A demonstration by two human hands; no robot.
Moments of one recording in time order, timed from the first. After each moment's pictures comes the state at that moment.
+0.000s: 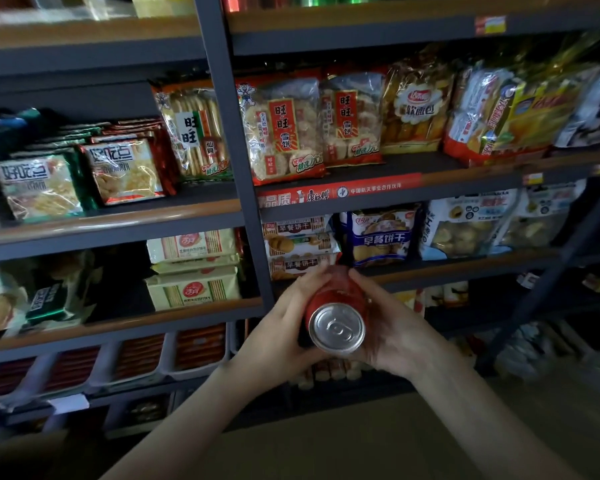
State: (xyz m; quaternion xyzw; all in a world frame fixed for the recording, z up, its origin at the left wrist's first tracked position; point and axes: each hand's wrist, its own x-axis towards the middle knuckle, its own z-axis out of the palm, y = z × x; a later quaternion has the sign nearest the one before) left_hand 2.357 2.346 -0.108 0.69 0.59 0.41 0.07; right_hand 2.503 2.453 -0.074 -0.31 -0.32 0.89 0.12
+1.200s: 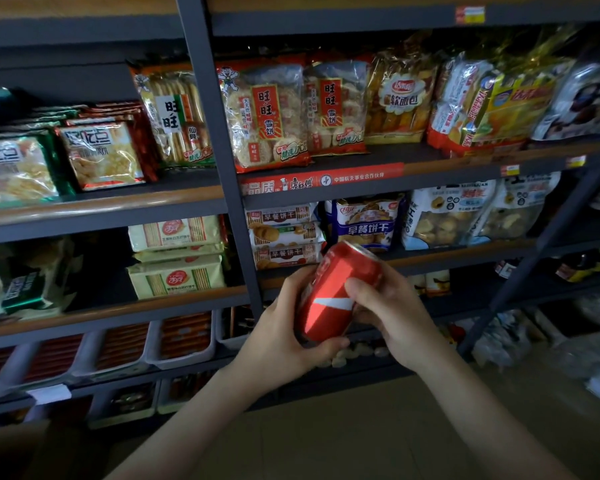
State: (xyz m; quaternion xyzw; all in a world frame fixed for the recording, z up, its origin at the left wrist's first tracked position) left_hand 2.395 2.340 -0.110 0.58 0.65 0.46 0.17; right_hand 2.533 2.458 -0.093 -0.20 -0.63 0.69 0.29
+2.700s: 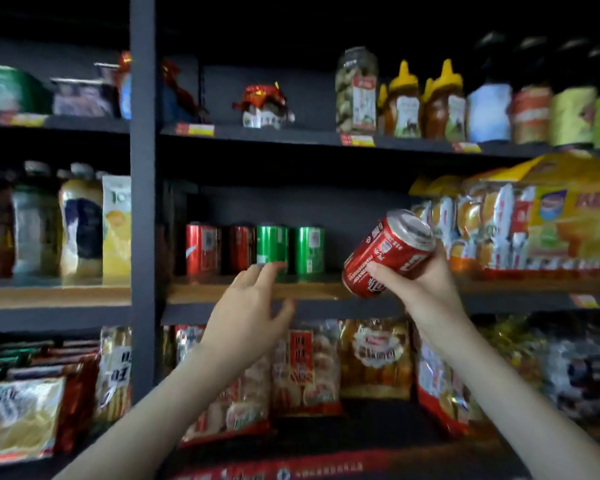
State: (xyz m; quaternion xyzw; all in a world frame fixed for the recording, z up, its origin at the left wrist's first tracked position) left_hand 2.300 2.575 0.148 0.54 0.69 0.35 -0.32; right_hand 2.481 2.712 0.172 -0.10 -0.67 0.47 0.57
